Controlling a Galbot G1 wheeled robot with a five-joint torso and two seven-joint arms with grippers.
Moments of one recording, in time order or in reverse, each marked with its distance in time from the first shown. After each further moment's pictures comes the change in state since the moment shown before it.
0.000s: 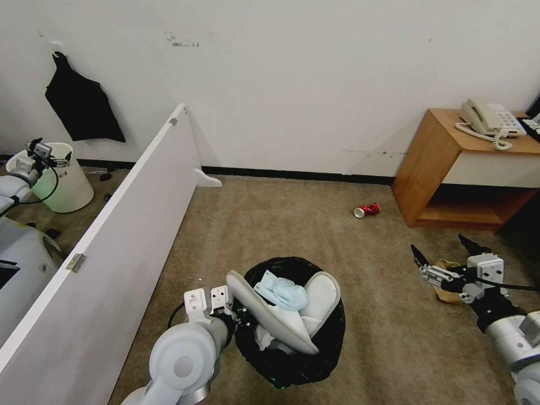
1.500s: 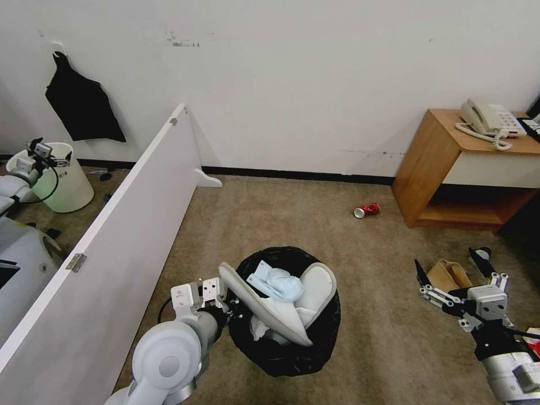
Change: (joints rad) left arm 0.007 0.032 -0.050 -0.011 0.066 -0.001 0.134; right arm -0.027 0.288 0.004 -0.011 -0.299 0.203 -0.135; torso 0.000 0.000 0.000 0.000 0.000
